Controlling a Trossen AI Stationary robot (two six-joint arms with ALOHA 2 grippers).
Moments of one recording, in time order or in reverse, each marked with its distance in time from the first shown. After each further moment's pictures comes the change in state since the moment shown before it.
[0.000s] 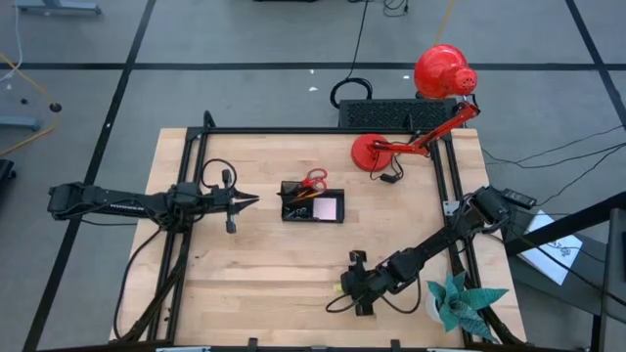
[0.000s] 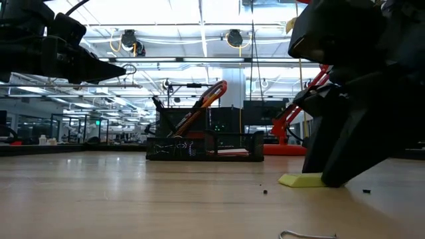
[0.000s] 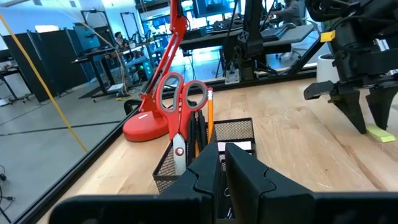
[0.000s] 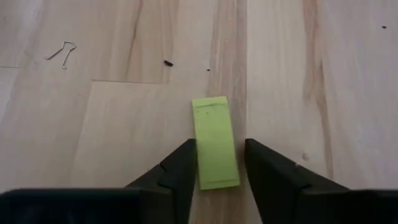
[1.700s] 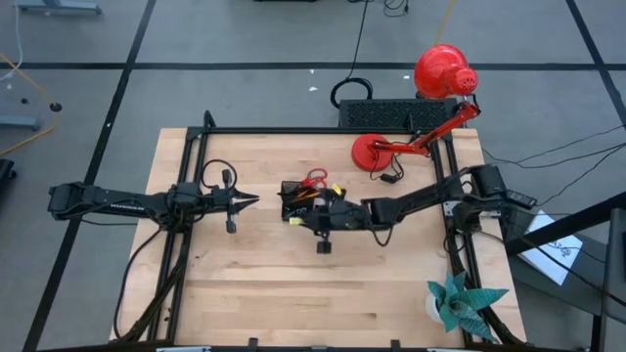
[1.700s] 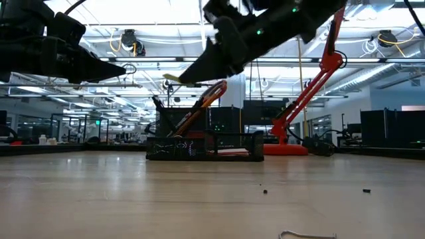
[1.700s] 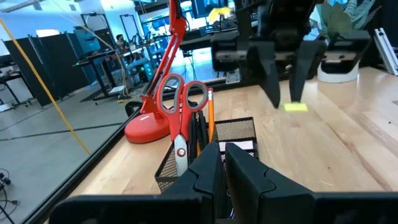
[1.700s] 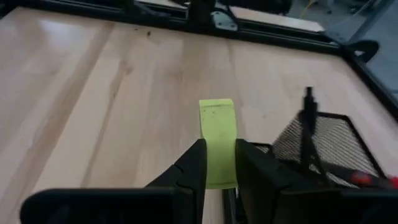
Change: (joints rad) left arm 0.000 0.000 0.000 0.001 0.000 0.025; right arm -0.455 -0.106 0.083 0.405 -0.043 -0.512
